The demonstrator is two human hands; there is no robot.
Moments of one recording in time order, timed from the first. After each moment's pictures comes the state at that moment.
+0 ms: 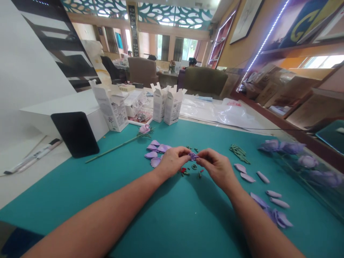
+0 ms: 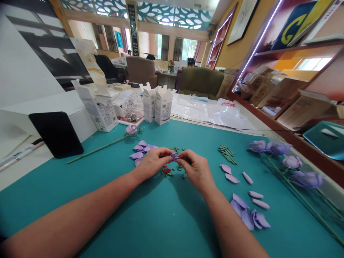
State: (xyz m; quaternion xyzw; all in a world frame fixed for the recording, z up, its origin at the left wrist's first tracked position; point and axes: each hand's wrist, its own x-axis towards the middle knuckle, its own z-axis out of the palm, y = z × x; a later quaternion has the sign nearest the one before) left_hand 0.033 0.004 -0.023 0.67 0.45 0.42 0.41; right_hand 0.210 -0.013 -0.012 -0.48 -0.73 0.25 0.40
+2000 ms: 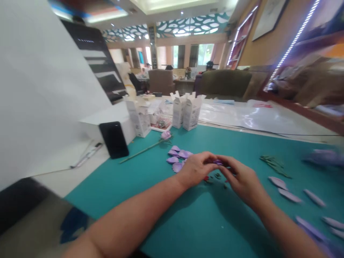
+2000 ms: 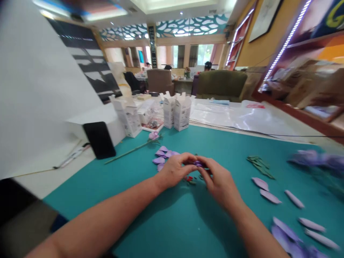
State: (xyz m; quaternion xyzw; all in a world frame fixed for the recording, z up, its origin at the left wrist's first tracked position) left_hand 0.030 -0.010 -0.010 0.72 0.42 0.41 0.37; right_hand 0.200 -0.018 -0.013 -0.47 -0.77 0.17 0.39
